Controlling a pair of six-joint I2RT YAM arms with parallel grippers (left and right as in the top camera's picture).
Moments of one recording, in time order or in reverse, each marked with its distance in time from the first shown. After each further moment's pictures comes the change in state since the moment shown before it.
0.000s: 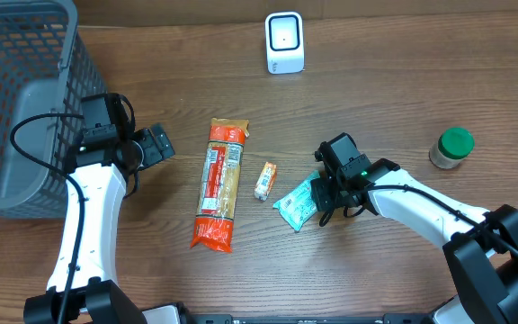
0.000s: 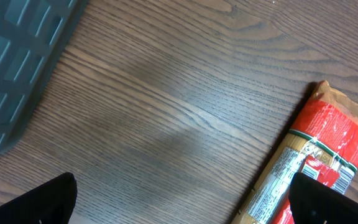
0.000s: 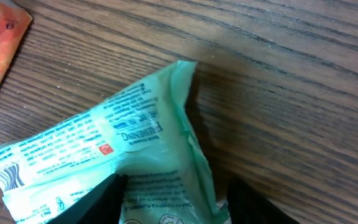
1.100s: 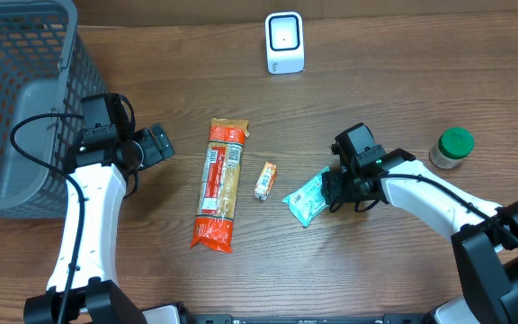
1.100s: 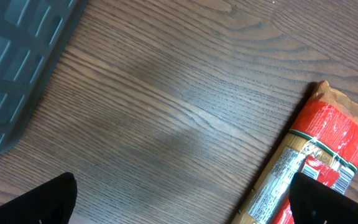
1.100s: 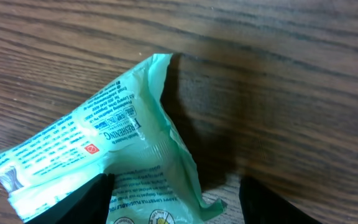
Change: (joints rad) left arm 0.000 0.000 0.000 0.000 0.000 0.000; right arm -0.097 0.002 0.014 -0.054 -0.053 0.026
